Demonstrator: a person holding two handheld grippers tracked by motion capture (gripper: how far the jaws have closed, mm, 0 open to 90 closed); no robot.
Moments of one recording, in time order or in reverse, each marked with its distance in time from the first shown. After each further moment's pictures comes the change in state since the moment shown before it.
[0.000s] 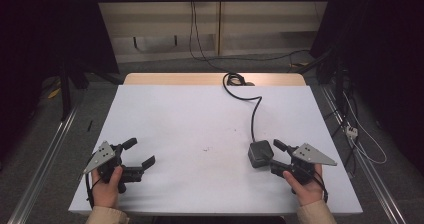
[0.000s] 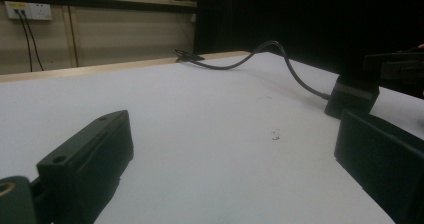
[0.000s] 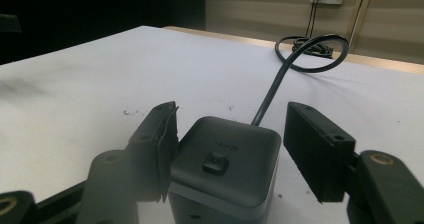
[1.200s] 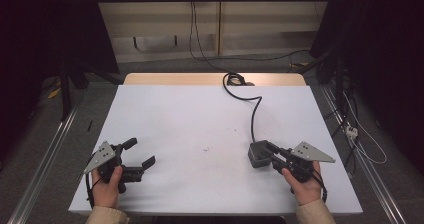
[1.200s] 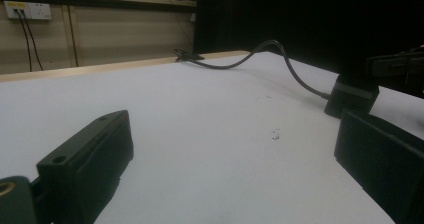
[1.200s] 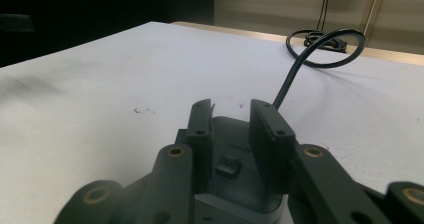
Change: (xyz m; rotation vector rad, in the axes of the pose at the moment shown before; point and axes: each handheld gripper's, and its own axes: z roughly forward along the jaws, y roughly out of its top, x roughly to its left) left arm 0.000 0.000 0.000 0.001 0.000 0.003; right arm 0.001 0.004 0.003 0.027 0.038 0.017
